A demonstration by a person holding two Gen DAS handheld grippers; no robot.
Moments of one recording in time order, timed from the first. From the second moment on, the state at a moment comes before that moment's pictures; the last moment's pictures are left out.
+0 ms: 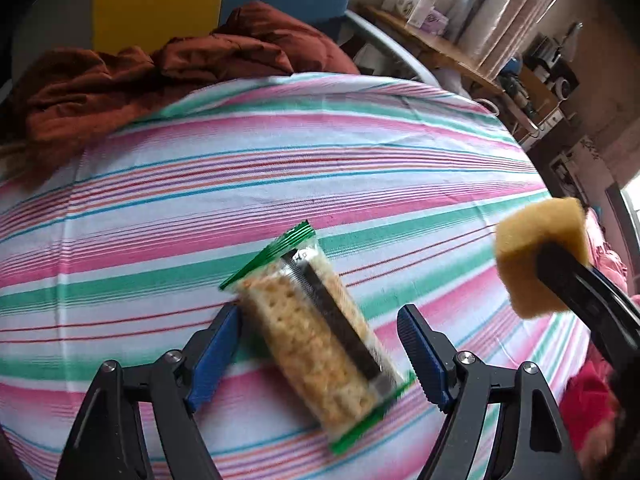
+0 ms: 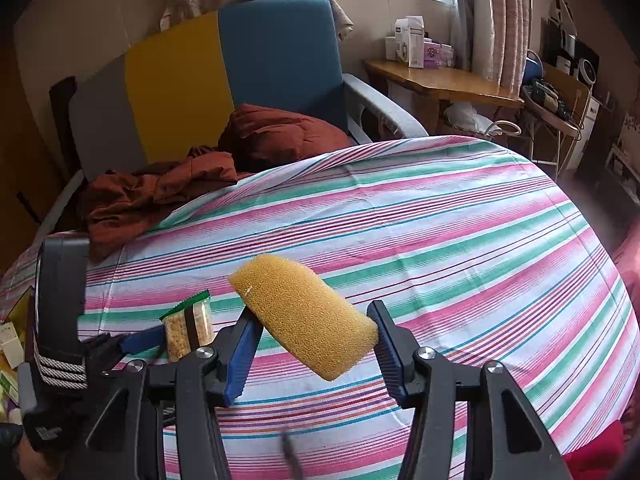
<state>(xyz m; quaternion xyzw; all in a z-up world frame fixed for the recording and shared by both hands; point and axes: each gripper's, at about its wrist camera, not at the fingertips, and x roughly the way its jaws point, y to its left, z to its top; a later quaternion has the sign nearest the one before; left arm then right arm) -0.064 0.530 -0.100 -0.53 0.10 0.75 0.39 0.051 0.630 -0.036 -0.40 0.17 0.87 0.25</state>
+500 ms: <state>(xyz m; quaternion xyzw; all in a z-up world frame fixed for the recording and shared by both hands) -0.029 0.454 -0.097 -0.46 0.18 0.75 0.44 0.036 0.601 -0.046 -0.42 0.12 0.88 0.18</state>
